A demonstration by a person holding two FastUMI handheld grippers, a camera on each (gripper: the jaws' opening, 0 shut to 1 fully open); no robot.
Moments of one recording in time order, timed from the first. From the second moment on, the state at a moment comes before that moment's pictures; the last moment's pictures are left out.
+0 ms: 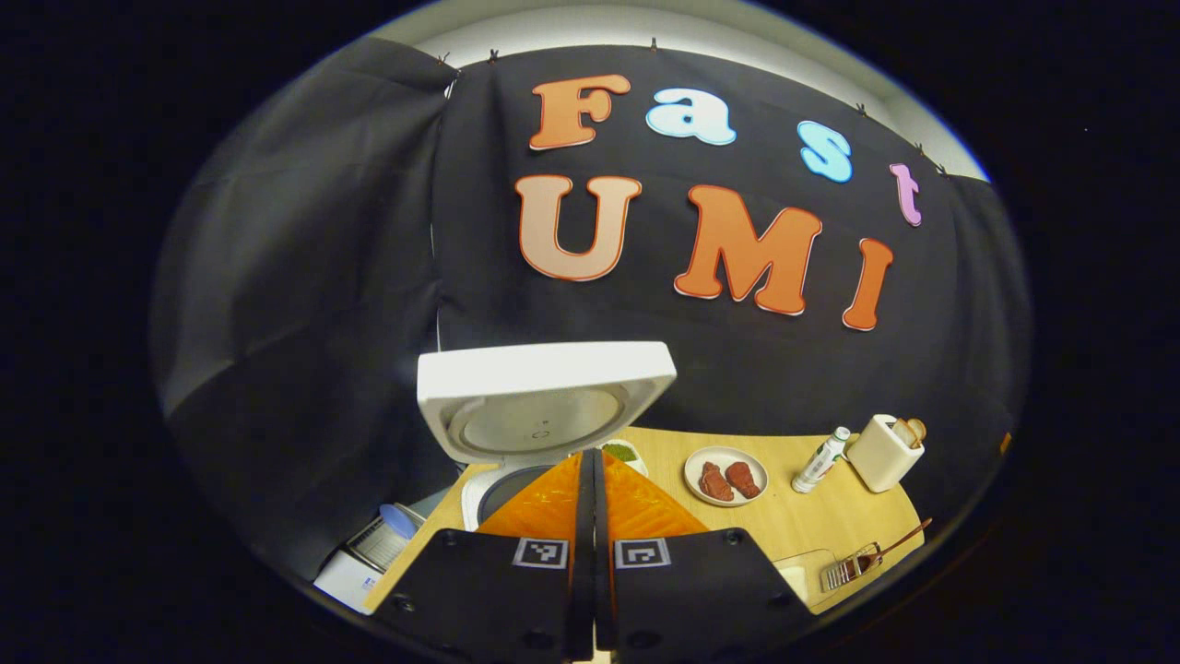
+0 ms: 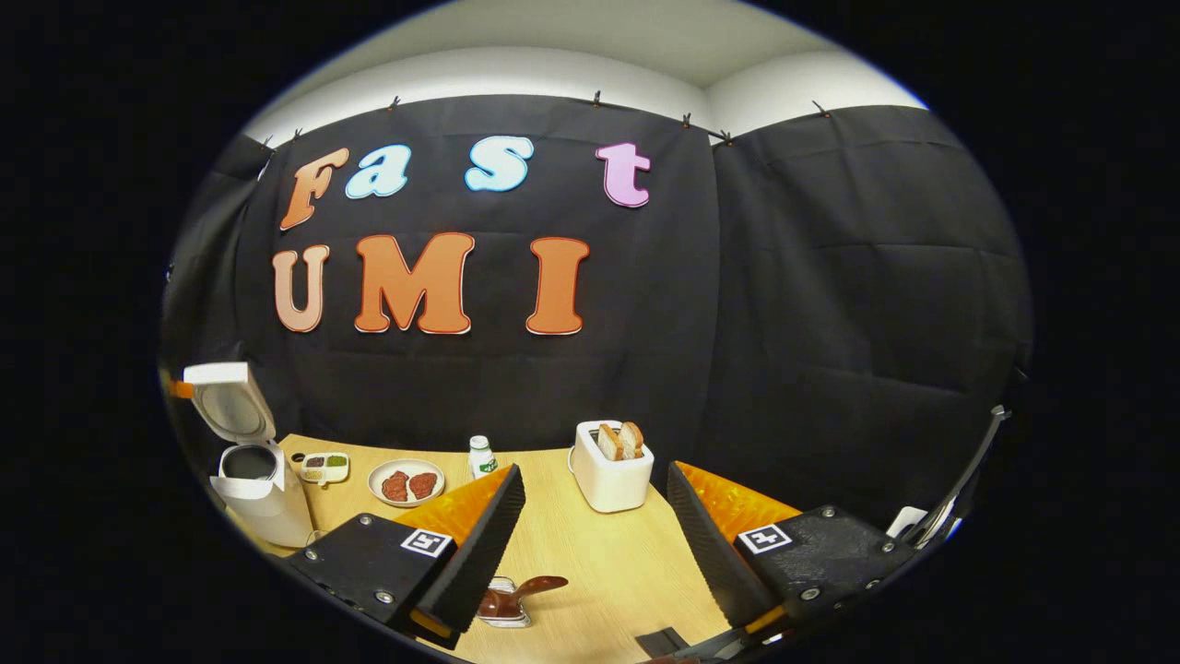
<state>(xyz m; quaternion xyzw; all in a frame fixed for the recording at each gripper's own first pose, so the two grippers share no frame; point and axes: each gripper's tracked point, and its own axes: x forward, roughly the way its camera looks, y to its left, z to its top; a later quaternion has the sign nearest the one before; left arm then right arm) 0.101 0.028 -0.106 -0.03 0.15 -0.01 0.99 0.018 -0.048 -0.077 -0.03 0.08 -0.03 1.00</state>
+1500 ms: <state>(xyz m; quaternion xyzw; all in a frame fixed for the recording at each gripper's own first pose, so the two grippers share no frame) -0.002 0.055 0.006 -0.01 0.02 0.05 1.00 0.040 0.002 -0.304 0.25 0.26 0.01 0.93</state>
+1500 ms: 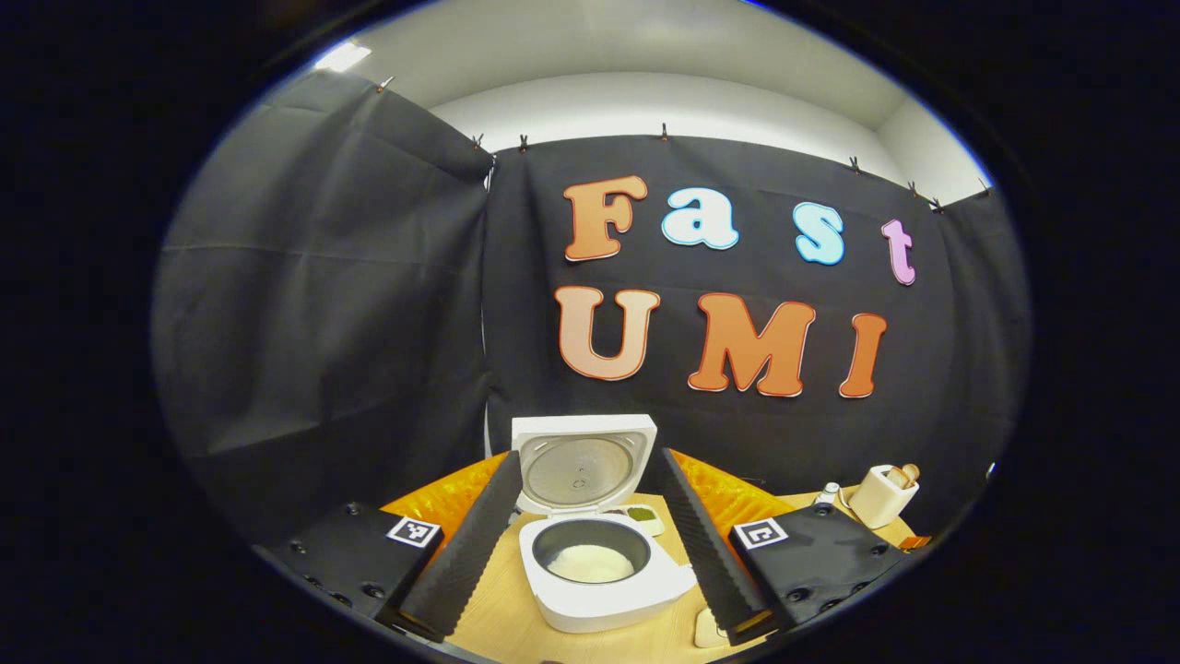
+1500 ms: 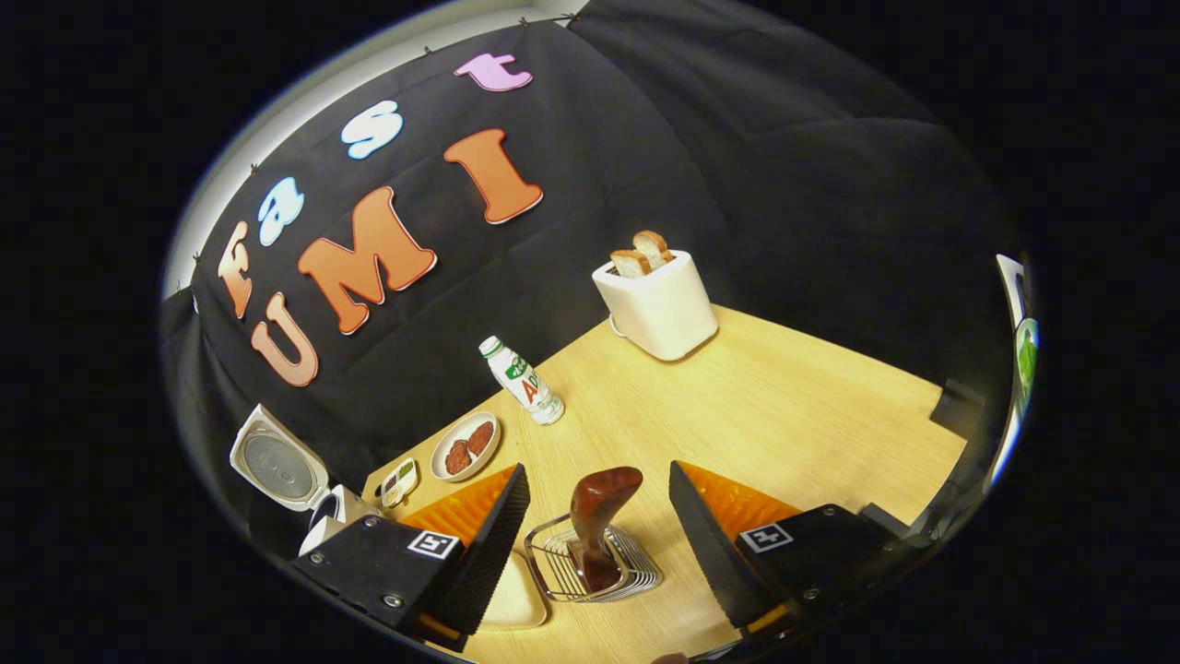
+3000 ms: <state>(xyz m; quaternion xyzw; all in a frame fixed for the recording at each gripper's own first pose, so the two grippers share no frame) -0.011 0.102 -0.023 -0.07 0.04 0.06 1.00 0.034 0.059 -0.216 0.16 0.25 0.03 0.95</state>
